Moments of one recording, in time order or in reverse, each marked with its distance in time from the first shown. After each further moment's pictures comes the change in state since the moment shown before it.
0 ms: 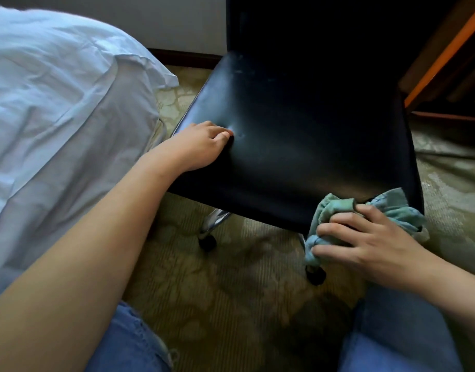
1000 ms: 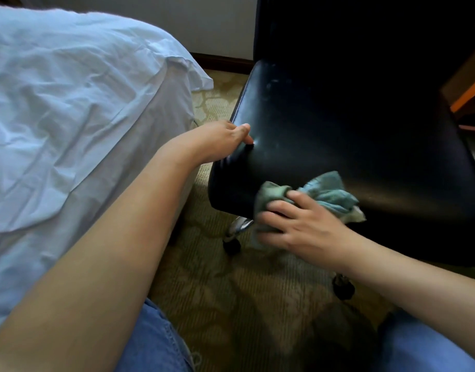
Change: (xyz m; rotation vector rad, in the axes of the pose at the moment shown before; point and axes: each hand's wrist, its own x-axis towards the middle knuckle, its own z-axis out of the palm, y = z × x) left_hand -0.014 -0.040 -0.034 -0.165 -0.025 -0.046; right_hand 0.172 -0.047 -0.003 -0.001 0.153 -0.120
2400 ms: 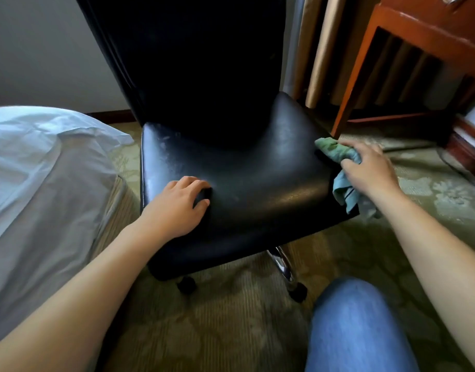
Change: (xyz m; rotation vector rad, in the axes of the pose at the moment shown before) left_hand -0.007 0.084 0.090 0.388 0.085 0.252; right_hand -0.232 0.151 -0.015 0.562 0.230 1.677
